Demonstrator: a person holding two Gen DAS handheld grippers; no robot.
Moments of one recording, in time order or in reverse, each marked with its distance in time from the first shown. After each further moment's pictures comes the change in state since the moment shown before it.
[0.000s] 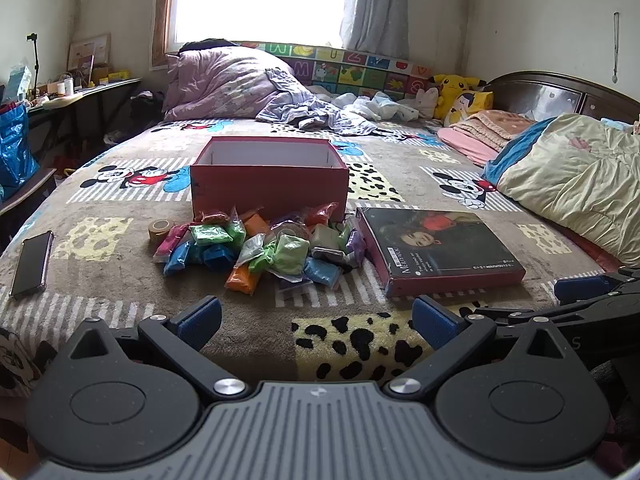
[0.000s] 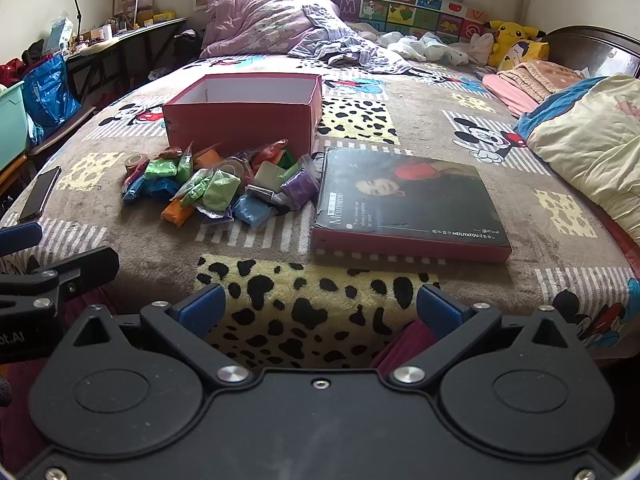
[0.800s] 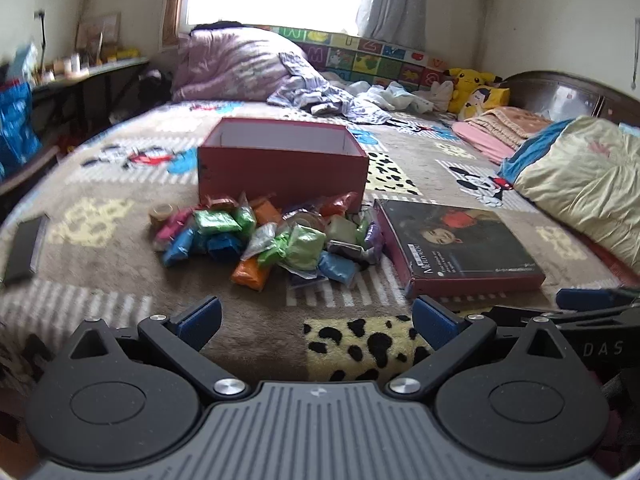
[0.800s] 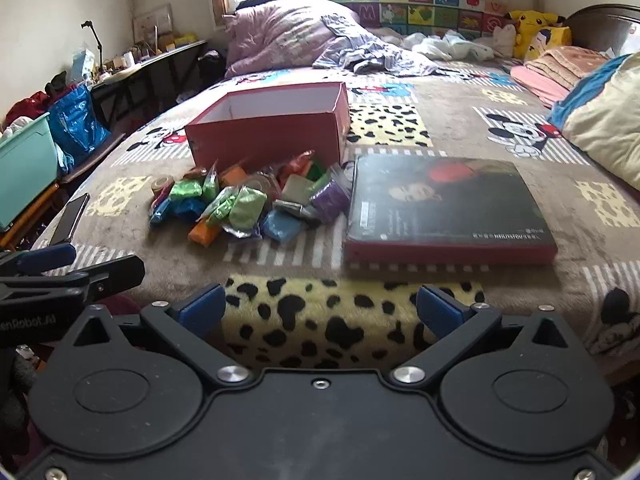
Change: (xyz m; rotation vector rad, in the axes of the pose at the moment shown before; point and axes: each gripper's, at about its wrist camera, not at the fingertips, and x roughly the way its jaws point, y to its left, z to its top) left arm 0.044 0.023 0.004 -0.070 0.049 -0.007; right arm 0.030 -0.014 -0.001 0.068 -0.055 0.149
